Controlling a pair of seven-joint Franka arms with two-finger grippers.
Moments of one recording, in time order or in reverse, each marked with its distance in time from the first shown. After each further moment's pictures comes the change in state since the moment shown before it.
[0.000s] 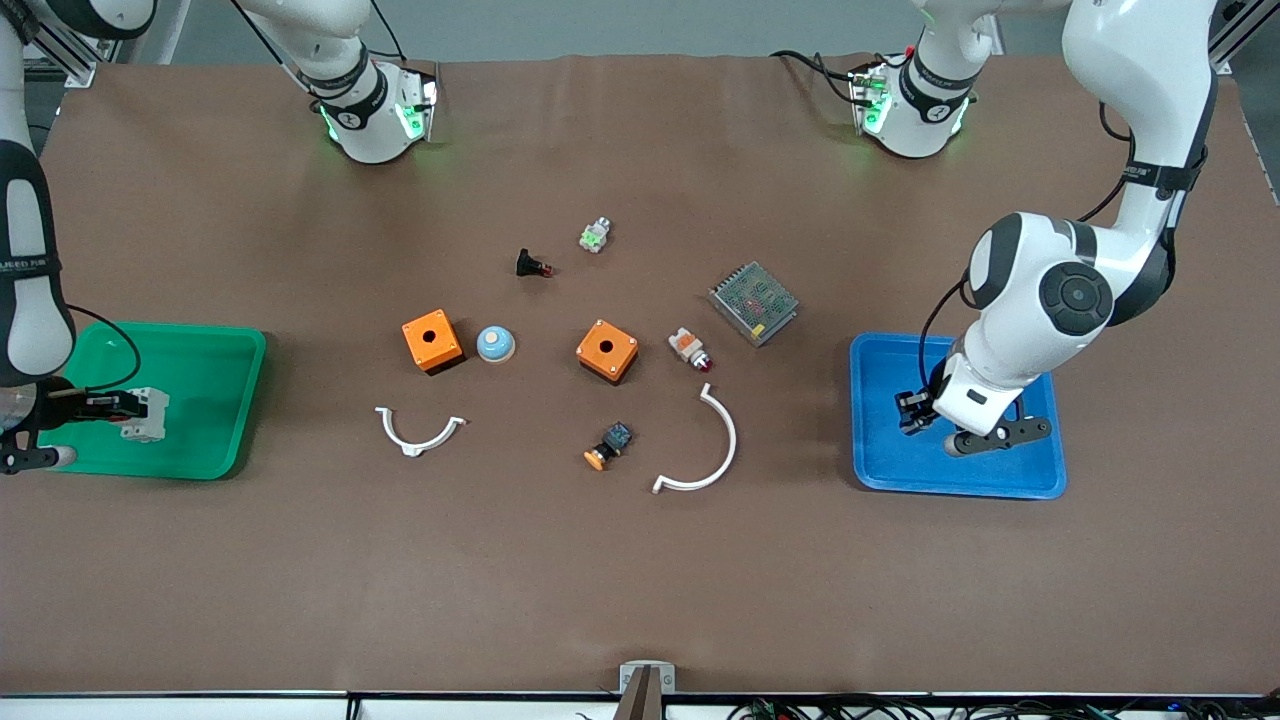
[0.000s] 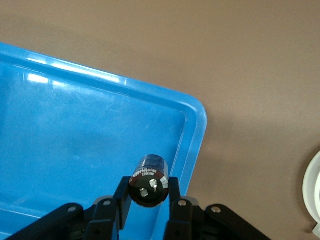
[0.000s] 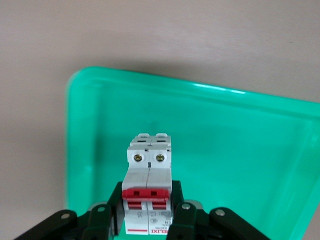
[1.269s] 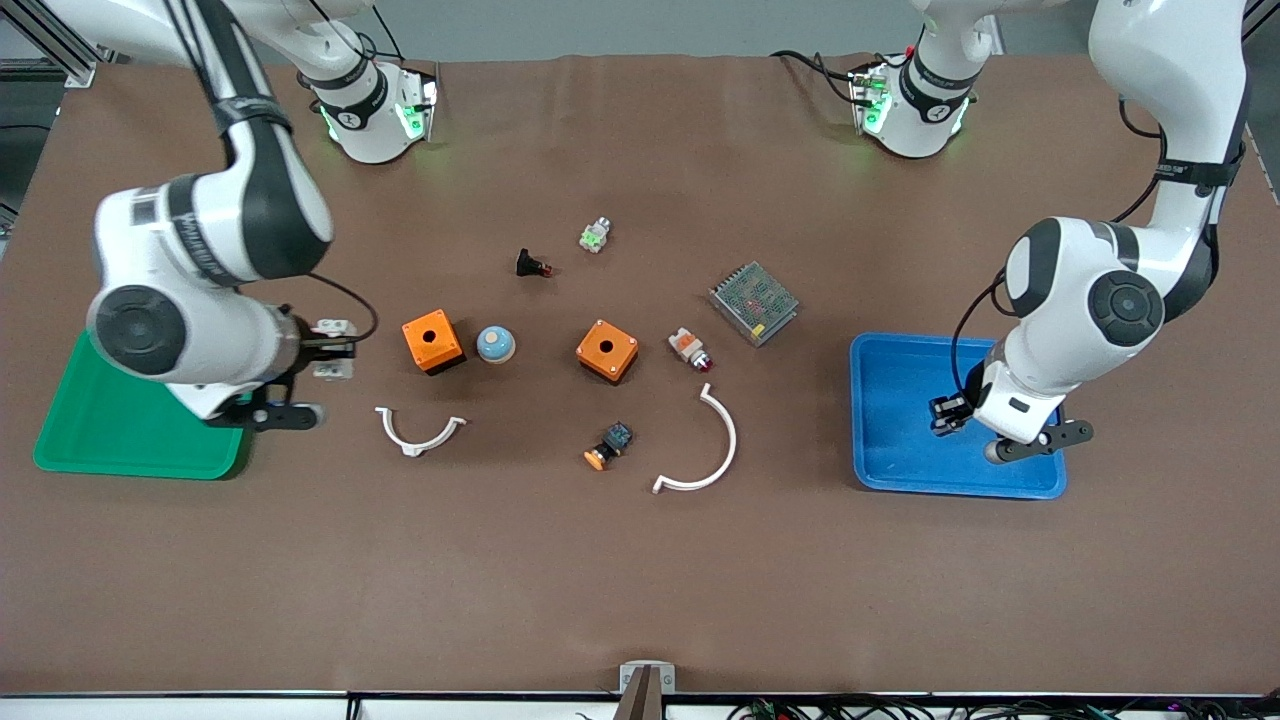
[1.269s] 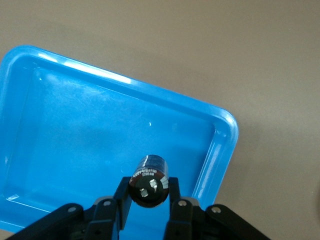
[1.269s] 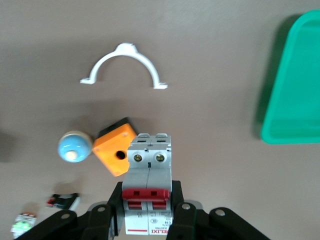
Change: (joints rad) left arm 0.064 0.000 0.009 0.028 0.000 -0.041 0.024; right arm 0.608 -0.222 0.014 -0.051 0.023 -0.317 0.776
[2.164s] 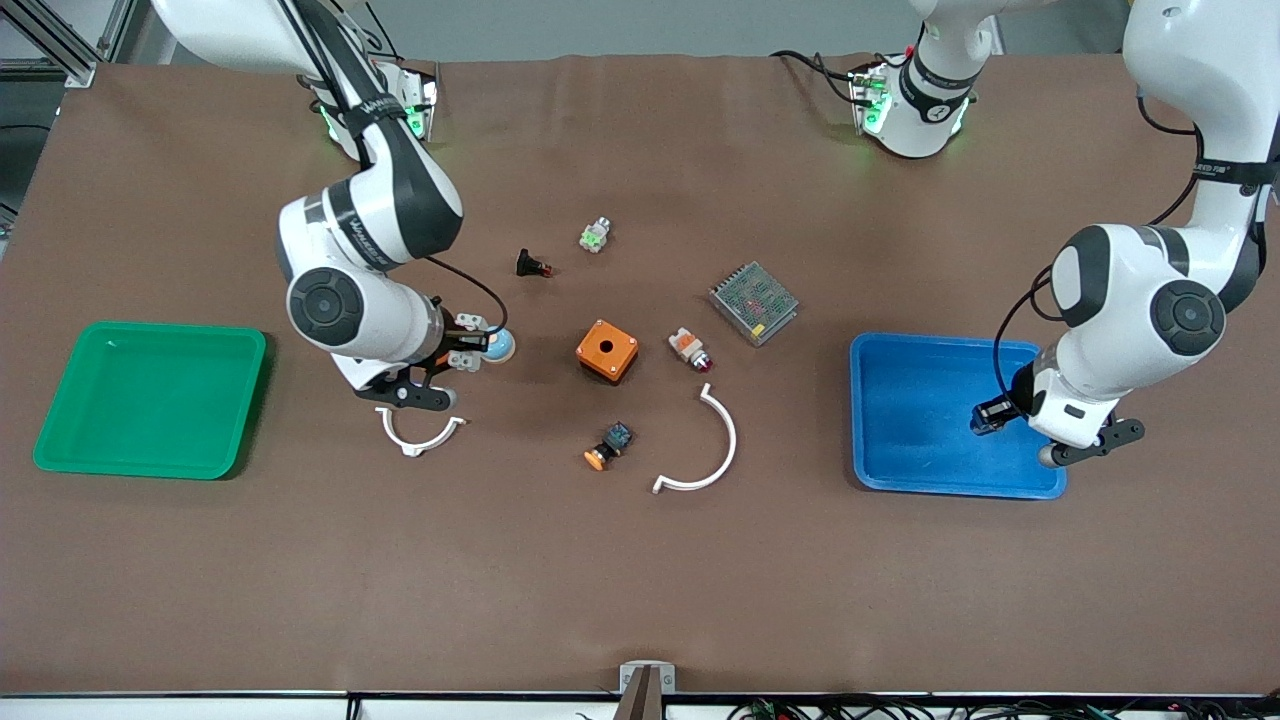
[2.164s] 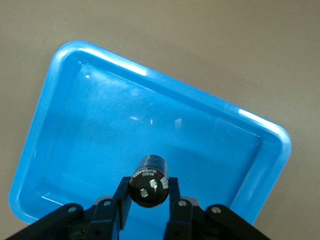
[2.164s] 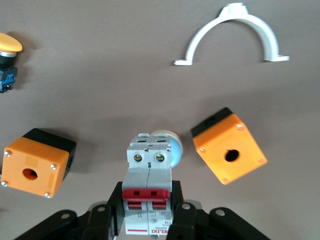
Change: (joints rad) left arm 0.105 0.012 0.004 -0.020 0.000 -0.014 0.018; right arm 0.165 0.030 0.000 -0.193 0.182 0.337 0.197
